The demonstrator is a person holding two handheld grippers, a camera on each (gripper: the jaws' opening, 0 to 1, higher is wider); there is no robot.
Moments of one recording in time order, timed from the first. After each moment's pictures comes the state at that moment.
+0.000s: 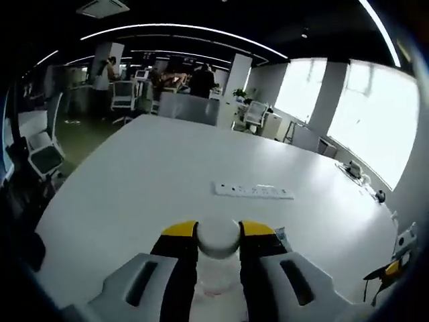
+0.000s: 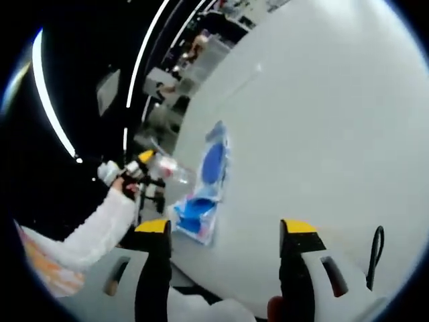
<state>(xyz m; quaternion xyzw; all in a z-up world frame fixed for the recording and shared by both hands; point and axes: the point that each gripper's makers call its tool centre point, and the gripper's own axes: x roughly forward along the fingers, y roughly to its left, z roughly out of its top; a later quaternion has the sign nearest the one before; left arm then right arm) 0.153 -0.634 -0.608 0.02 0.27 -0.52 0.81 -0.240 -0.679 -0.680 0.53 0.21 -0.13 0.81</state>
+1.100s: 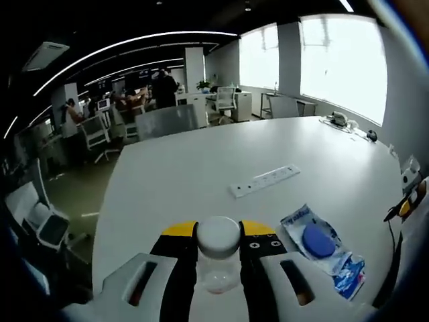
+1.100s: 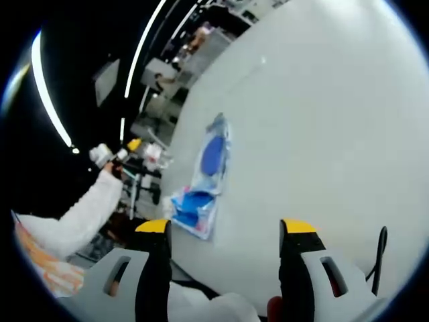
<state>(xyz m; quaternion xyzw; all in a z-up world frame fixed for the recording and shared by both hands) 0.216 -0.632 -0.576 0.17 0.20 -0.60 0.75 -0.230 -0.670 -0.686 0.52 0.25 -0.12 0.81</state>
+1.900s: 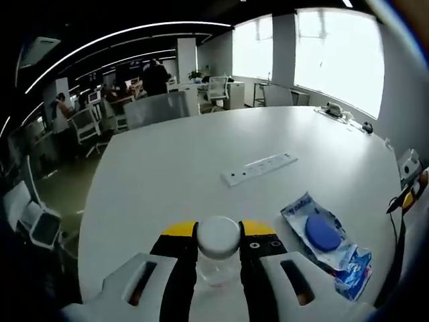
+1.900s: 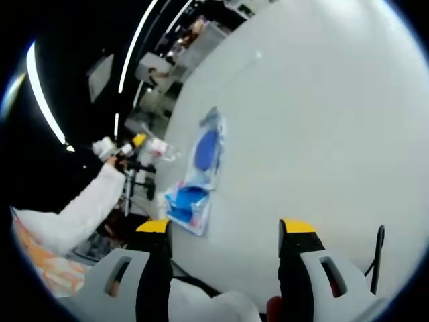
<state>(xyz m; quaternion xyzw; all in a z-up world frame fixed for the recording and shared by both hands) 0.213 -0.649 -0.618 0.18 0.23 -0.62 0.73 -0.231 -0.667 -0.695 0.52 0.28 -0.12 0.80</state>
